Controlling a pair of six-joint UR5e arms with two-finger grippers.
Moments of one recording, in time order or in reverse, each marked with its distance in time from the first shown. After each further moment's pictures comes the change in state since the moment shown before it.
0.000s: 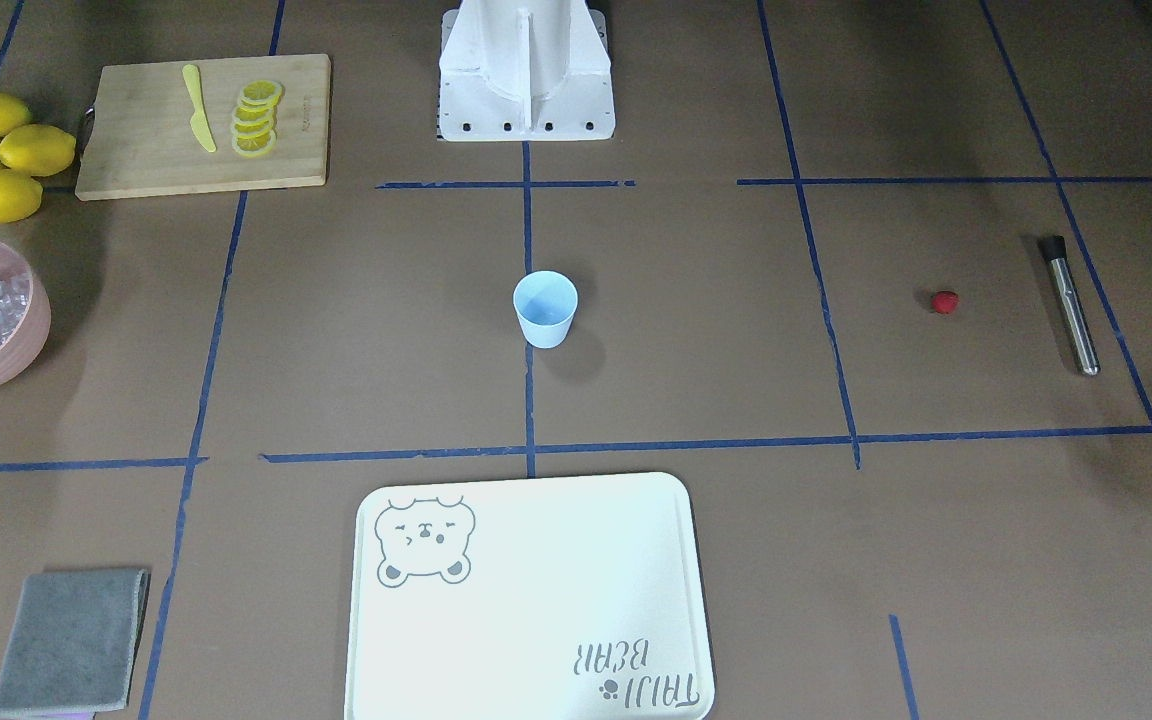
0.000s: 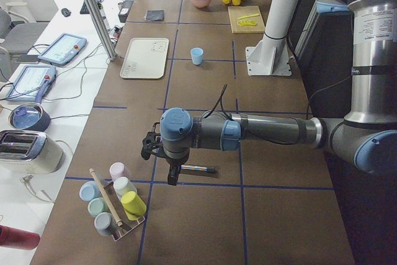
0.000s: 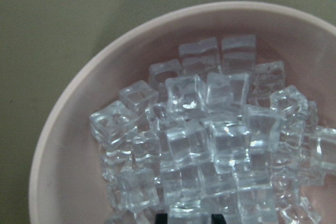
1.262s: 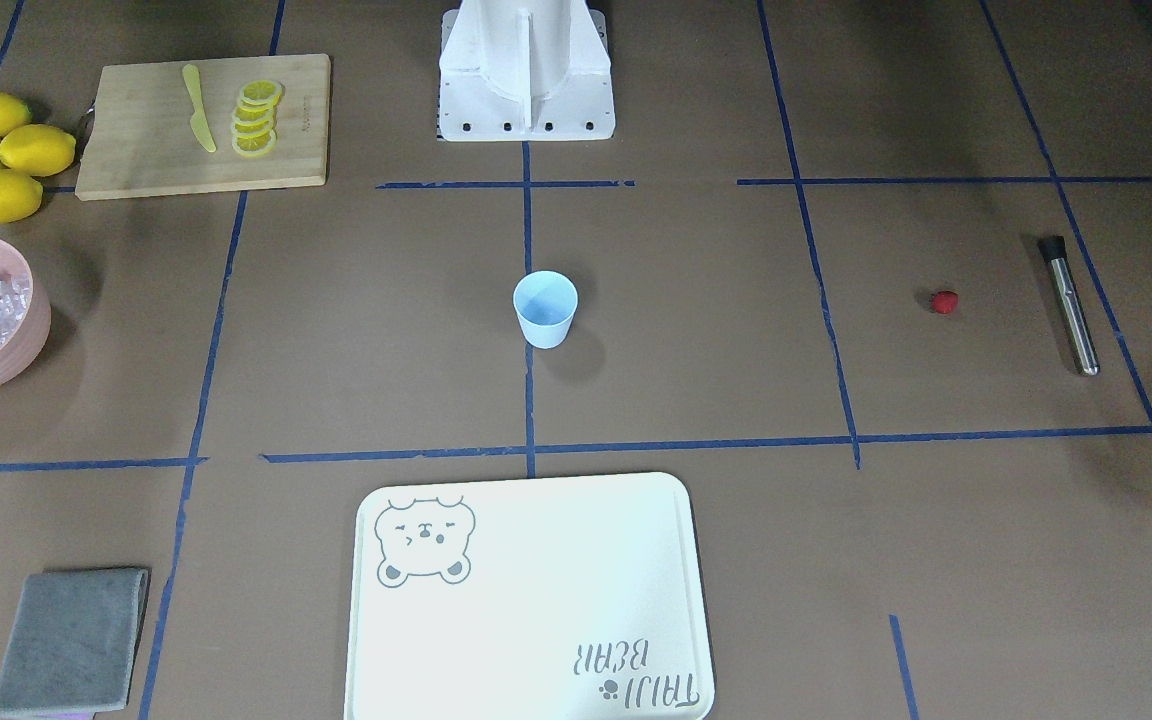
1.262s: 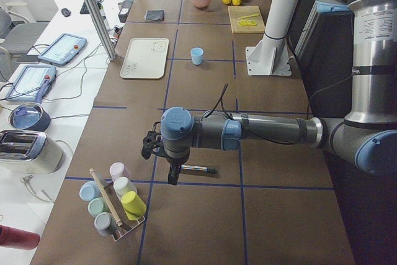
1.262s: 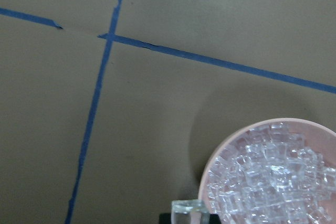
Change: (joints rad) left arm 0.000 0.004 -0.007 -0.003 0.001 0.003; right arm 0.064 0.216 0.303 -0.385 0.039 0.057
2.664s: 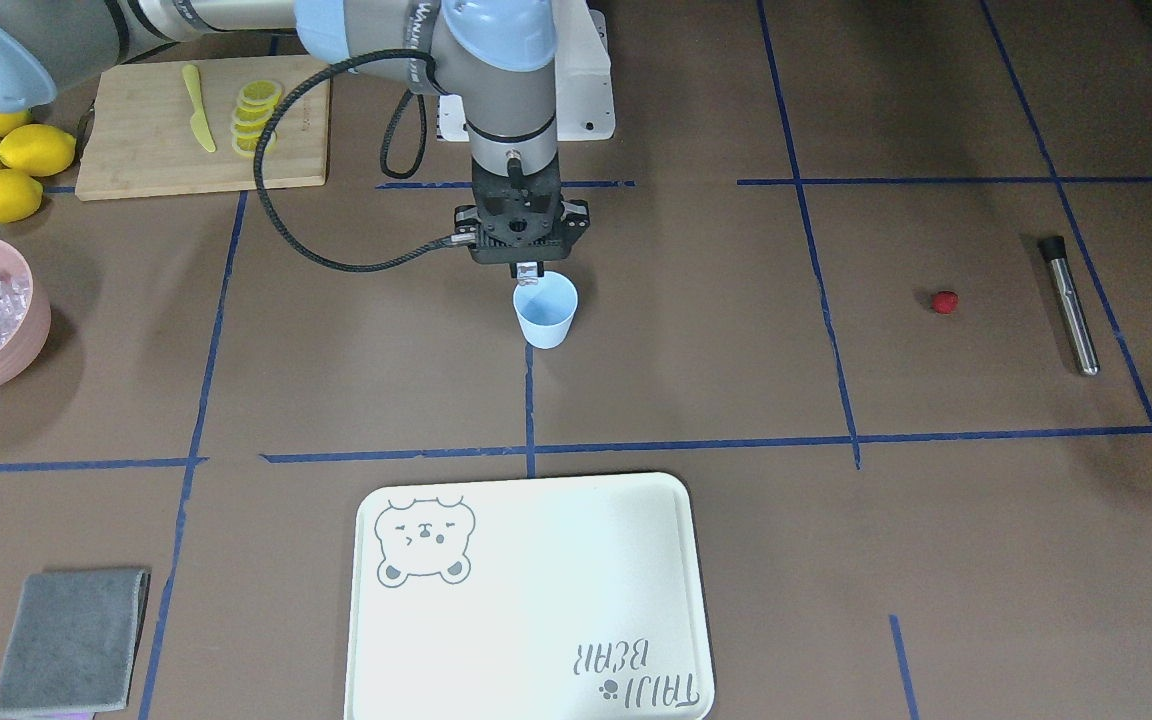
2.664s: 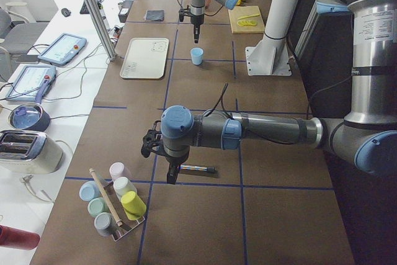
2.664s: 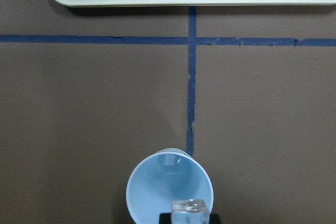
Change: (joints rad) left arm 0.000 0.000 -0.006 -0.004 0.010 0.012; right arm -0.611 0.880 -0.526 -0.043 -0.372 0.805
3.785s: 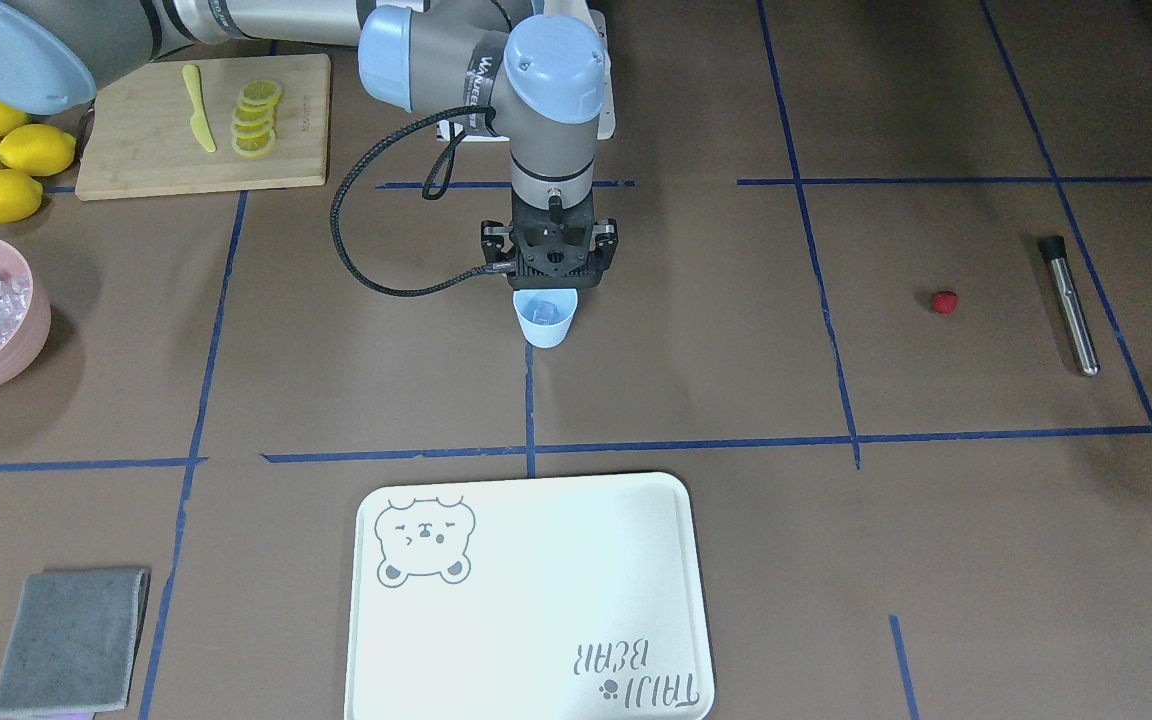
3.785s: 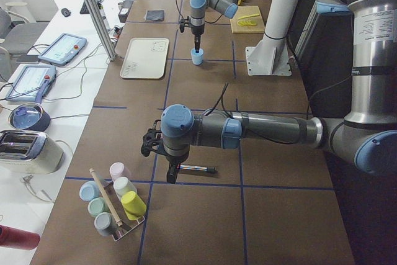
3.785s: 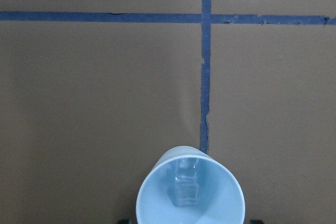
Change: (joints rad) left arm 0.000 -0.001 -0.006 0.001 0.000 -0.001; right arm -0.029 0.016 -0.084 0.036 -0.003 0.020
